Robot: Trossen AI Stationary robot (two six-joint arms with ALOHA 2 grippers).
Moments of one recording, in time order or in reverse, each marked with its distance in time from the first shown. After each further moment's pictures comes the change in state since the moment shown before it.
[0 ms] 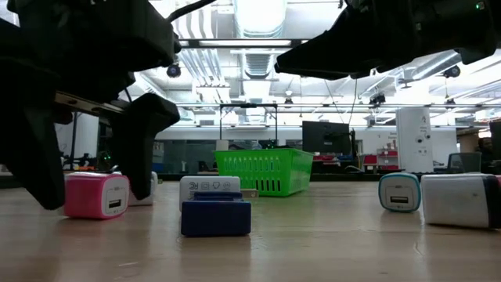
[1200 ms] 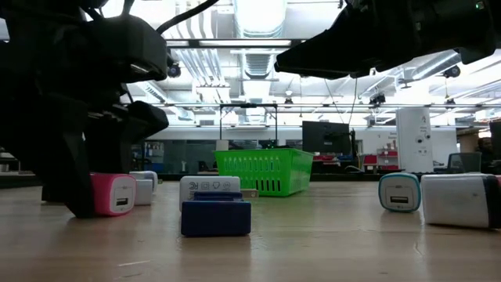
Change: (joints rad) left arm -0.014 0.000 -0.036 0.005 -0.063 -0.082; right arm 0.000 0.000 0.000 0.006 0.001 -0.003
